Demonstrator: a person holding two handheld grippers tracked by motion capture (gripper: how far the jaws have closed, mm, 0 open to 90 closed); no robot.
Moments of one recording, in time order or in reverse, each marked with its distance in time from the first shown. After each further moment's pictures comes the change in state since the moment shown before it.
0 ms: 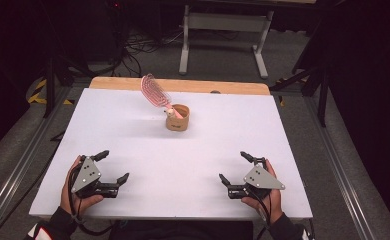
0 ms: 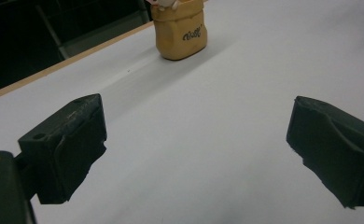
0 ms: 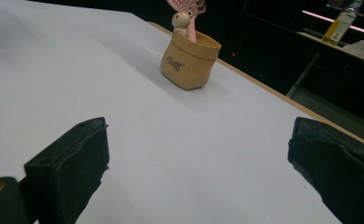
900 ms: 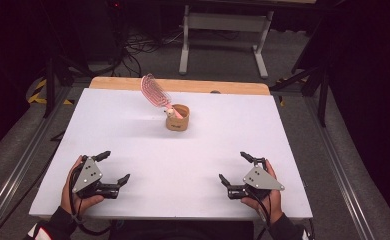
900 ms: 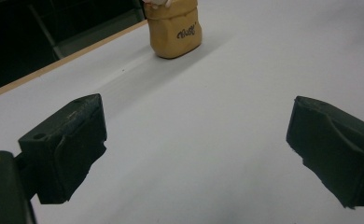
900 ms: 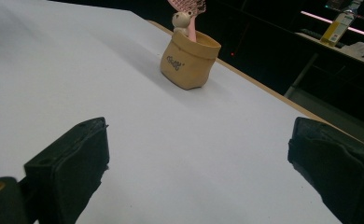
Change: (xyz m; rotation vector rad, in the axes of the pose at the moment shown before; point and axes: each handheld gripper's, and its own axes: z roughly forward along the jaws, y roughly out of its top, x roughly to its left) left arm -0.001 0.000 0.001 0.009 -0.024 0.004; right arm 0.002 0.002 0.000 0.003 -0.007 -0.012
